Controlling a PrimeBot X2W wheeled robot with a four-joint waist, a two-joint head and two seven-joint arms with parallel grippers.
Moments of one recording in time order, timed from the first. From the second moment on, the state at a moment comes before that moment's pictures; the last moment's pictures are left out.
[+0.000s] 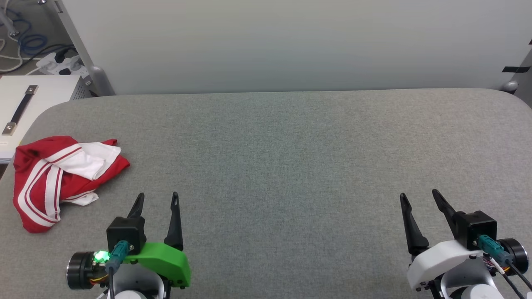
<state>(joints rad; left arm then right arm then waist) 0.02 0.06 0.00 0.03 -0.04 -0.01 -0.03 0.02 -0.05 0.00 0.01 0.03 0.13 -0.04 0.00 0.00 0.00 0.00</state>
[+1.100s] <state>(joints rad) 0.02 0.06 -0.02 0.05 -0.09 -0.03 -0.10 0.02 -0.05 -0.02 -0.03 0.08 0.13 -0.10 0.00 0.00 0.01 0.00</state>
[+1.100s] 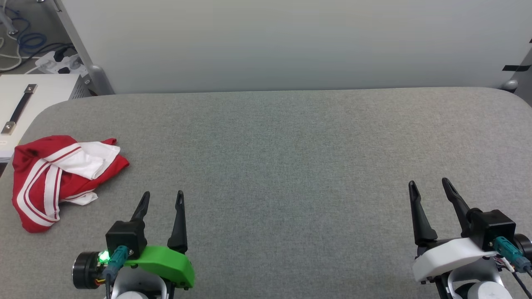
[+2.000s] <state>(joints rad) 0.02 0.06 -0.04 0.08 -0.12 -0.05 -0.16 0.02 -0.05 -0.02 -0.03 0.09 0.13 -0.16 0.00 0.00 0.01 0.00</state>
